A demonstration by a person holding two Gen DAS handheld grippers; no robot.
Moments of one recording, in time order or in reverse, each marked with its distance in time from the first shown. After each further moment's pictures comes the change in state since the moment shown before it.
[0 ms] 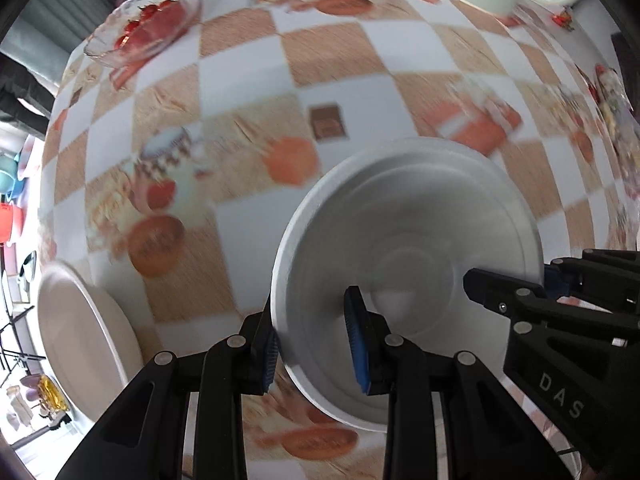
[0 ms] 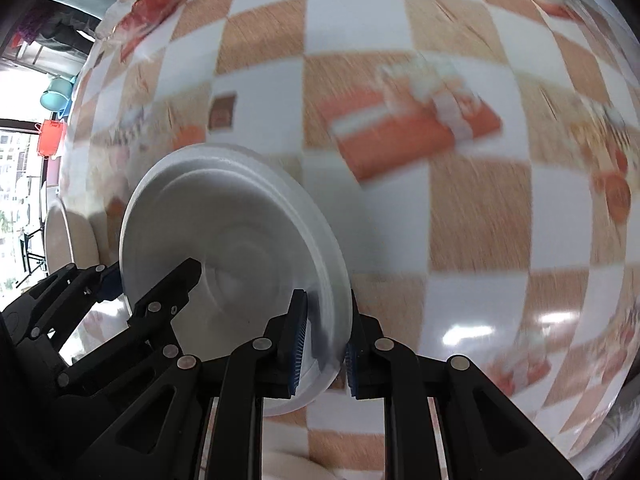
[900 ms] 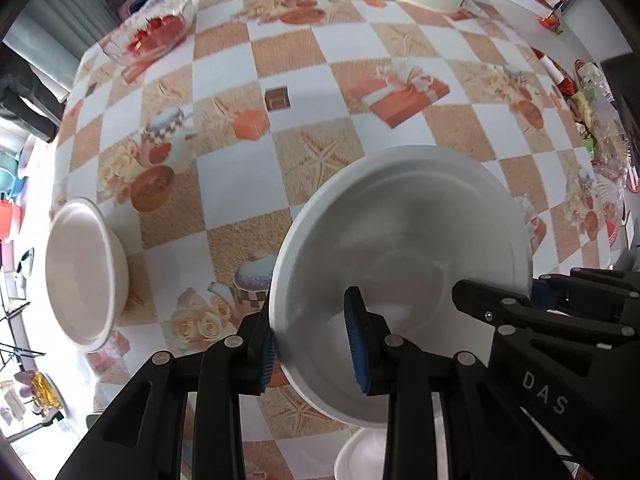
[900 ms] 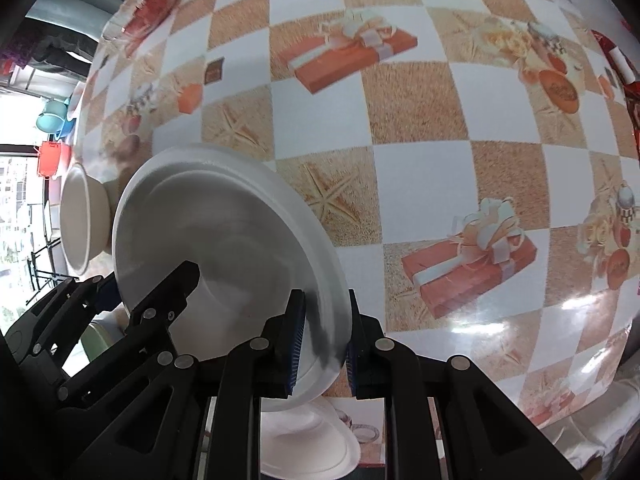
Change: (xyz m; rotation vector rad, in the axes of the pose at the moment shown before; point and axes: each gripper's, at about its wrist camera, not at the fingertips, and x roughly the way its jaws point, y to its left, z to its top) left arm -0.055 -0.029 -0.052 0.009 -0.047 -0.019; right arm -0.036 -0.032 -0.076 0.089 -0.027 0.021
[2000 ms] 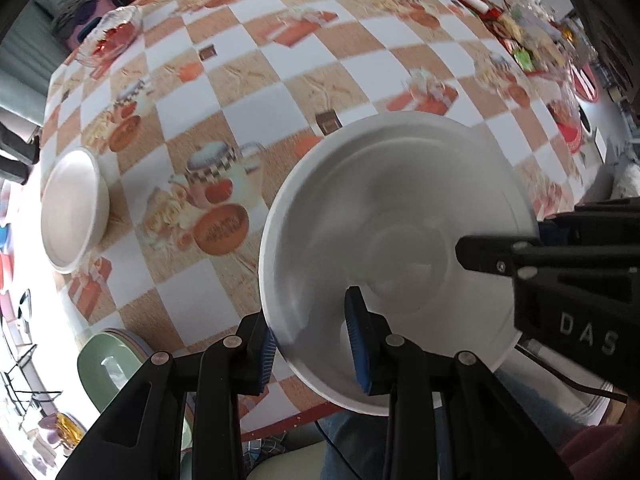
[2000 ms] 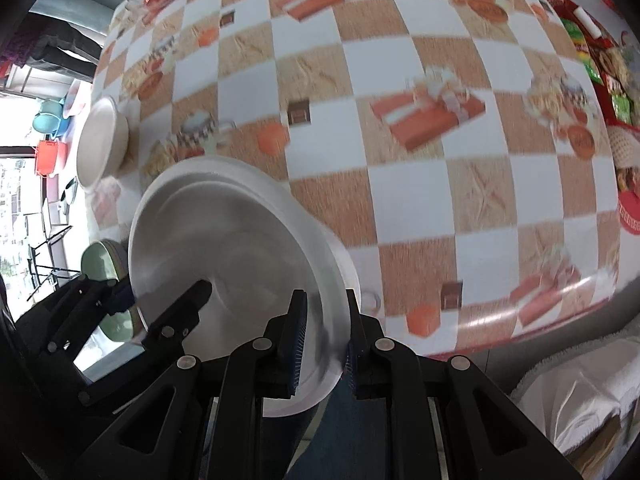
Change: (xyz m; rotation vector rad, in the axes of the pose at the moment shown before) left arm -0.036 -0.037 -0.114 0.210 0.049 -0.057; right arm -0.023 -0.003 -0.111 0.062 0.045 -0.018
